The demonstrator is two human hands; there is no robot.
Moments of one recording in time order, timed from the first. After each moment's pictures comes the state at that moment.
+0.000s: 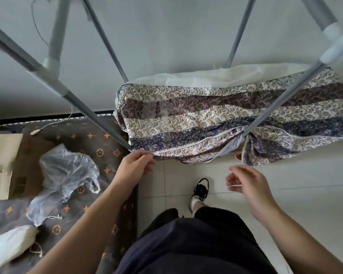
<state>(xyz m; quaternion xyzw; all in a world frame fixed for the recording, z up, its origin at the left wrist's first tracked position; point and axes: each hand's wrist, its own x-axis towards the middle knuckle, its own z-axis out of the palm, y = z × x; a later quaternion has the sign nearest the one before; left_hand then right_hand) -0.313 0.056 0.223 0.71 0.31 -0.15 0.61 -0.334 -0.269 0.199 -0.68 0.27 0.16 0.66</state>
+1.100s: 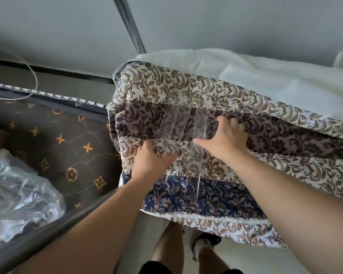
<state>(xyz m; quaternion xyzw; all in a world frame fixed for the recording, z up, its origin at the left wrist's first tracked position) -0.042 0.142 -0.089 0.81 0.40 -0.21 0.36 0.083 -0.043 -0.104 -0.96 -0.05 0.26 0.08</state>
